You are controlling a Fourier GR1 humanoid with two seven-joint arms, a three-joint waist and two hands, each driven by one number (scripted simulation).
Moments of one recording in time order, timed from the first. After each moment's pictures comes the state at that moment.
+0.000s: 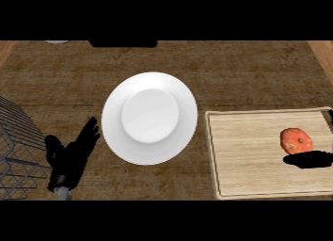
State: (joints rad) left arm 0.05 0.14 -0.11 -1.49 0.13 0.07 0.23; right arm -0.03 -0.40 -0.04 -1.67 0.63 0.00 0.84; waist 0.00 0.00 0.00
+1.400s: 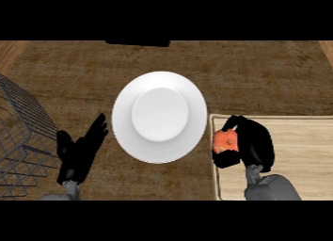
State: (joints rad) left arm 0.00 0.09 -0.09 -1.44 0.08 0.02 0.22; right arm -0.16 -0.12 0.32 -1.56 0.97 -0.03 0.68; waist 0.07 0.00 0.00
